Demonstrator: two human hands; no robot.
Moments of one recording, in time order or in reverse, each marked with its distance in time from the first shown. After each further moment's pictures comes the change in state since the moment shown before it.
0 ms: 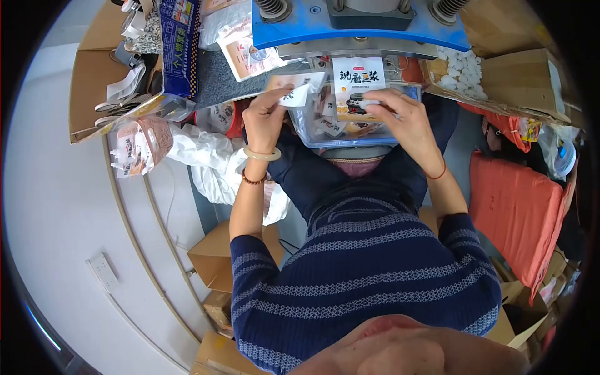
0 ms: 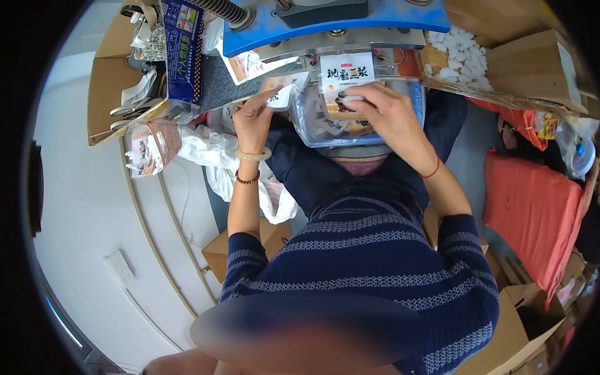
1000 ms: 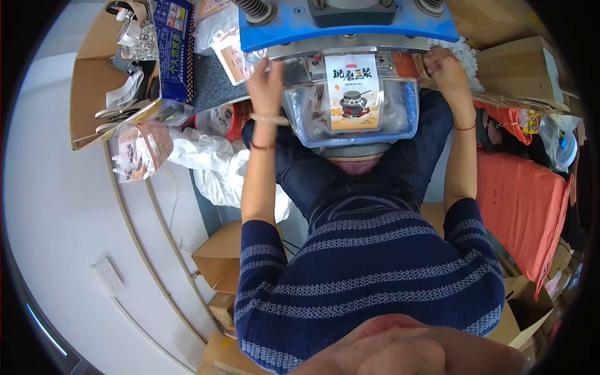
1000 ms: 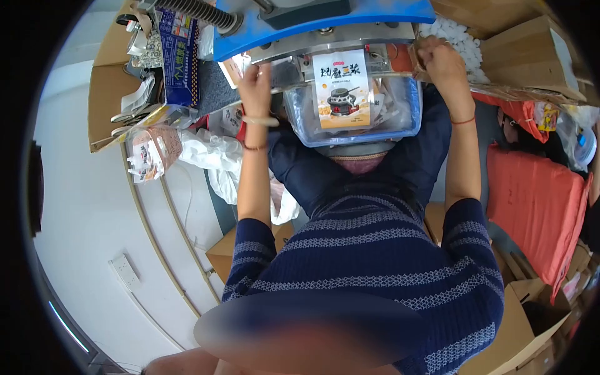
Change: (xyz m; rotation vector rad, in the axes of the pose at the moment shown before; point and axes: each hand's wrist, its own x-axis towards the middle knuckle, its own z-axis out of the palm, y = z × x) left_hand 0.063 -0.028 0.037 0.042 0.080 -0.198; right_hand 0.039 0.104 -0.093 -0.690 0.121 0.112
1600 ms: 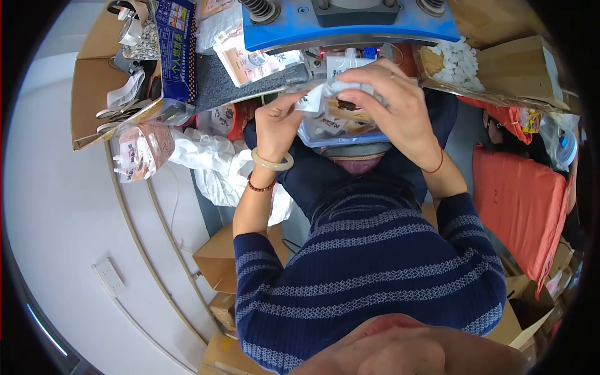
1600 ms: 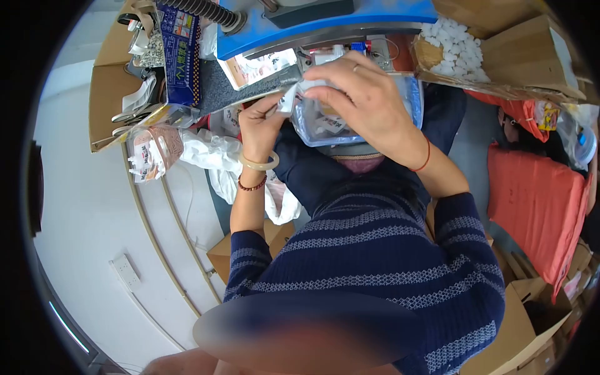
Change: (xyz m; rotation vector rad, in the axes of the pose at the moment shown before) left_hand -0.080 0.059 -0.032 -0.385 -0.294 -0.033; right_hand -0.033 -0.172 -0.032 0.682 0.128 -0.418
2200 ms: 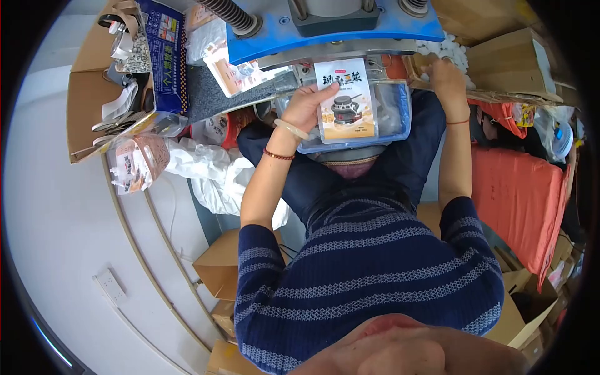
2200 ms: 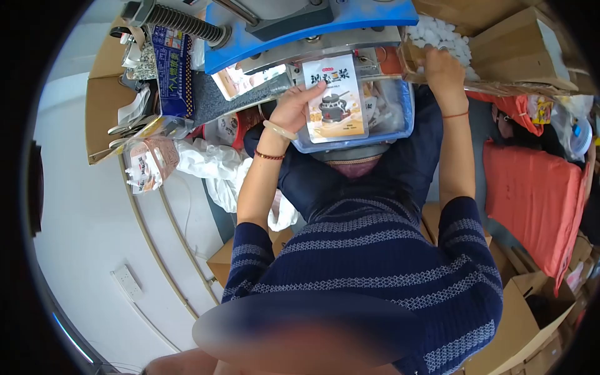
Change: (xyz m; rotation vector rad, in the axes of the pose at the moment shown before) left_hand 0.062 -0.051 0.055 -0.732 -0.297 -0.530; right_hand -0.051 0.159 -0.095 -1.053 -0.223 0.557
